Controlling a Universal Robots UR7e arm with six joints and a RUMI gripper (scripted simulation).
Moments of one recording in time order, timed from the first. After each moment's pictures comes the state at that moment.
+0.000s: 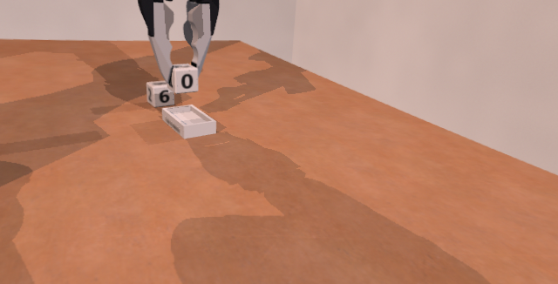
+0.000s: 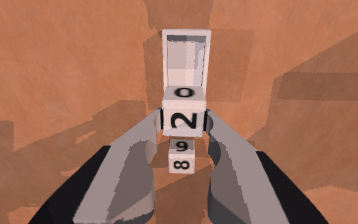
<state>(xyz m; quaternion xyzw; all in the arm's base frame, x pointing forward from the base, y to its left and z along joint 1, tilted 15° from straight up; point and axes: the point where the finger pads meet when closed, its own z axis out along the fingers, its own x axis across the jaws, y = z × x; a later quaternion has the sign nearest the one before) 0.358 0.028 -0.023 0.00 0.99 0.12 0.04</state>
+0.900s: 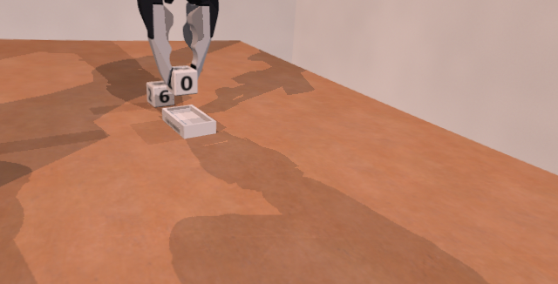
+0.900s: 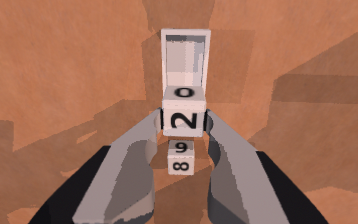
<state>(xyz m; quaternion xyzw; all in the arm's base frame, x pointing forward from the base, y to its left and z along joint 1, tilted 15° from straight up) 0.357 0.030 -0.025 0.00 0.99 0.13 0.03</state>
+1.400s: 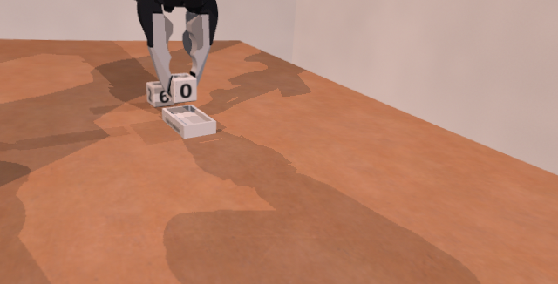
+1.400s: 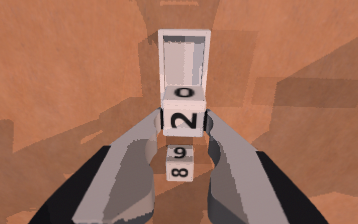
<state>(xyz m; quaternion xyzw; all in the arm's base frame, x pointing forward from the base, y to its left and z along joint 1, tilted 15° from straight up) 0.357 0.032 -0.035 0.00 0.99 0.13 0.03</state>
